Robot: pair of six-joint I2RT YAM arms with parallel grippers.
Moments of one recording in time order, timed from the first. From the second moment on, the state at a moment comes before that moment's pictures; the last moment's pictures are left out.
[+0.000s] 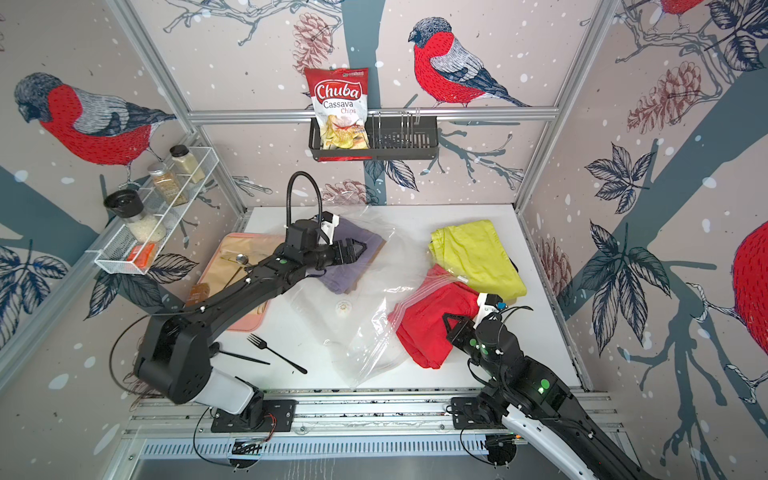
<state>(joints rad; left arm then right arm) -0.47 1.48 1.07 -0.10 0.34 -0.53 0.79 0.30 0.53 -0.67 0.19 1.07</state>
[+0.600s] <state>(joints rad) -0.76 1.28 0.97 -0.17 0.31 -0.49 0.79 0.52 0.92 -0.65 0.20 0.90</state>
